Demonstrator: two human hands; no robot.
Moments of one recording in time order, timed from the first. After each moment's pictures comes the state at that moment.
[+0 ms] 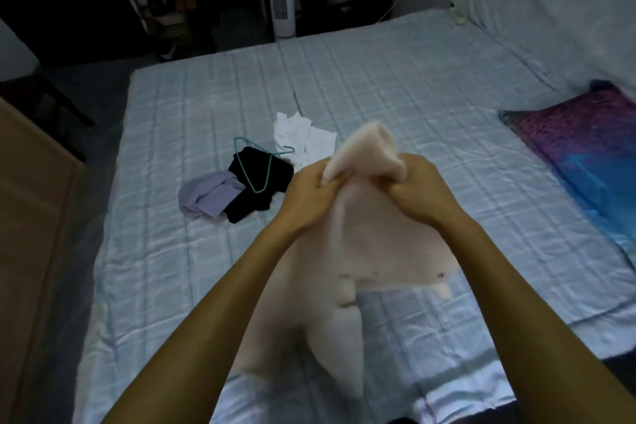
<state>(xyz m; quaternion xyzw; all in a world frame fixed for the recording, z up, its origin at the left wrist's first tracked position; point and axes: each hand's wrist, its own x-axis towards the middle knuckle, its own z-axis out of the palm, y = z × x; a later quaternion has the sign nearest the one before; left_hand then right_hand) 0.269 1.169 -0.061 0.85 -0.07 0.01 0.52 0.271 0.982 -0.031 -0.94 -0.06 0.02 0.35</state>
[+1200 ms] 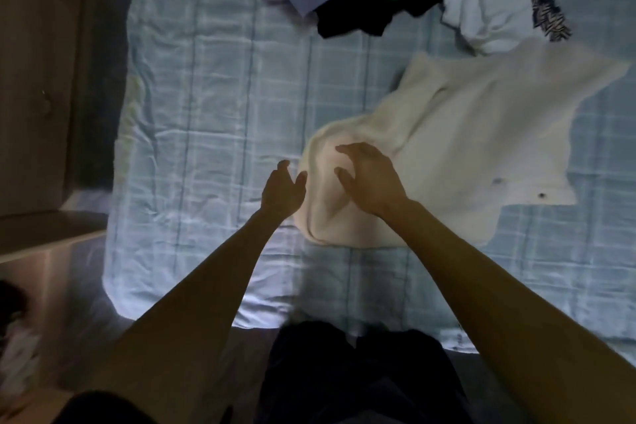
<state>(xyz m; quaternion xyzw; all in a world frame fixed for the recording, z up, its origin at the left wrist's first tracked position) 0.131 1.347 -0.408 0.78 0.42 -0.25 0.39 0.224 1.197 -0.354 -0.90 -0.27 0.29 0.20</state>
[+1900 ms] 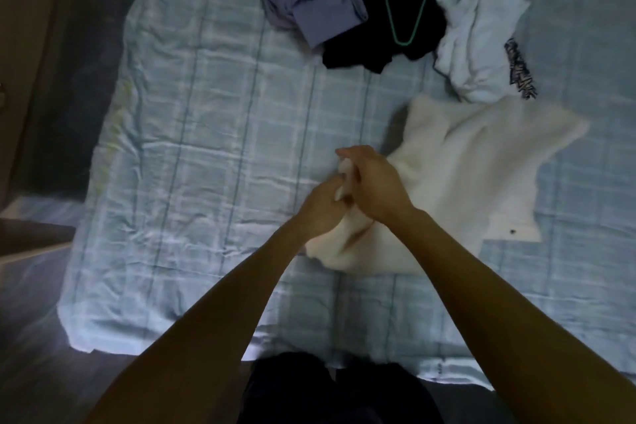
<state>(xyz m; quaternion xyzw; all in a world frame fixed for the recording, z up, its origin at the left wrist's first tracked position) 0.169 1.321 -0.368 0.72 0.23 -0.21 0.62 0.249 1.228 -0.323 -0.89 -0.26 0.28 0.26</state>
